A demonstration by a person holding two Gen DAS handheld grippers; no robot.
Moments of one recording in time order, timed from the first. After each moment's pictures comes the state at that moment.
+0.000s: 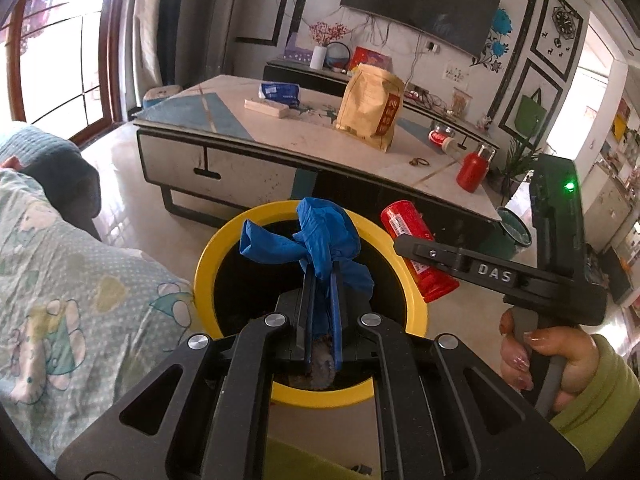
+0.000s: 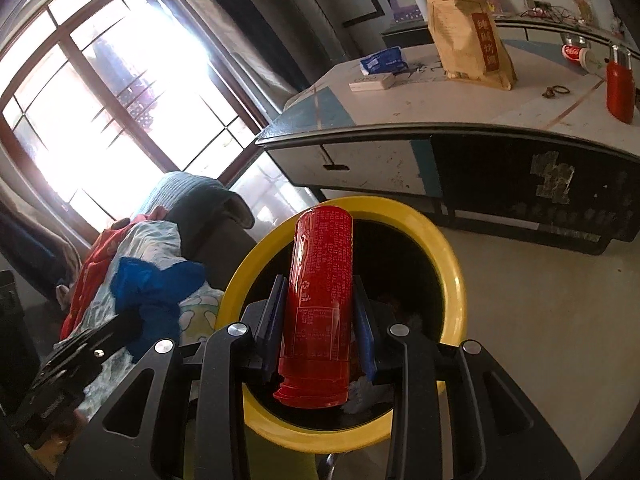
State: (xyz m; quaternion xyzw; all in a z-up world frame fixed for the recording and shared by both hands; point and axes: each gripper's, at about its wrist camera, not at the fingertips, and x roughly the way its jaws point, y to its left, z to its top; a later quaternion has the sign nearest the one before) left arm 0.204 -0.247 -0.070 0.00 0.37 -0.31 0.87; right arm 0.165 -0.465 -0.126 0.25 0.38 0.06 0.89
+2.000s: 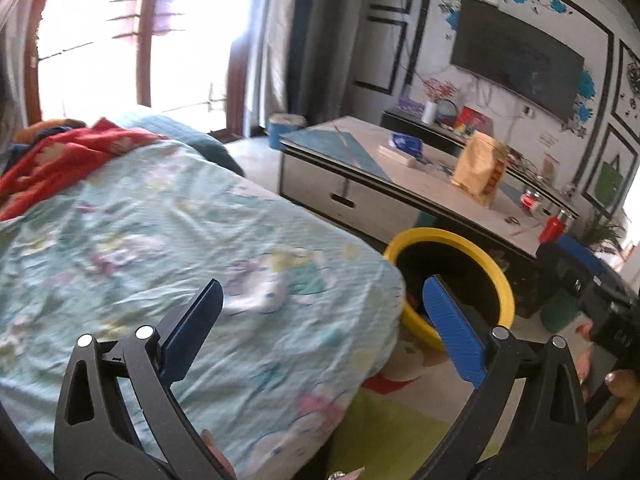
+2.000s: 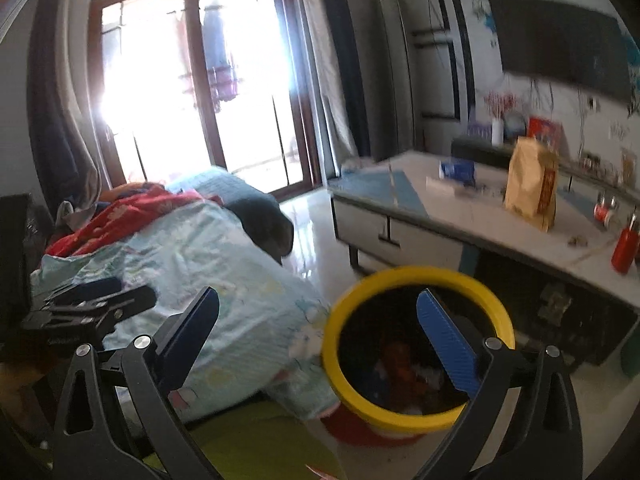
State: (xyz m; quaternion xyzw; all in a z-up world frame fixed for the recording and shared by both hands) left arm 0.110 -0.054 -0.021 -0.04 0.31 -0.11 0.94; right arm 0.079 -0.299 -0.039 0.05 0.24 0.10 0.97
